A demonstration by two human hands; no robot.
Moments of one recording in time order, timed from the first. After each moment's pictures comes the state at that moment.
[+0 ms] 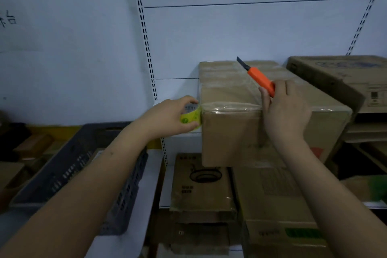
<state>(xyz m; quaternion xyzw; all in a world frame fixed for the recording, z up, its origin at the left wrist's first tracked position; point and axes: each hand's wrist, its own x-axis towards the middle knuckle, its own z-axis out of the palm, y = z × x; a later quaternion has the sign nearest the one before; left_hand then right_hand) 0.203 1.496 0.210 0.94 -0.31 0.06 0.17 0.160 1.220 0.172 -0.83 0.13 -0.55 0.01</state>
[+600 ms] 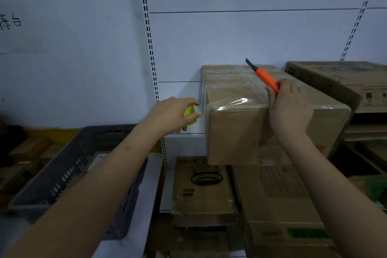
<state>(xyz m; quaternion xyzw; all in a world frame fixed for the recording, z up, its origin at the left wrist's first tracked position) 0.207 1.509 0.199 0.94 -0.29 0.13 0.14 0.157 1.227 0.174 -0.84 0.15 -0.52 0.05</state>
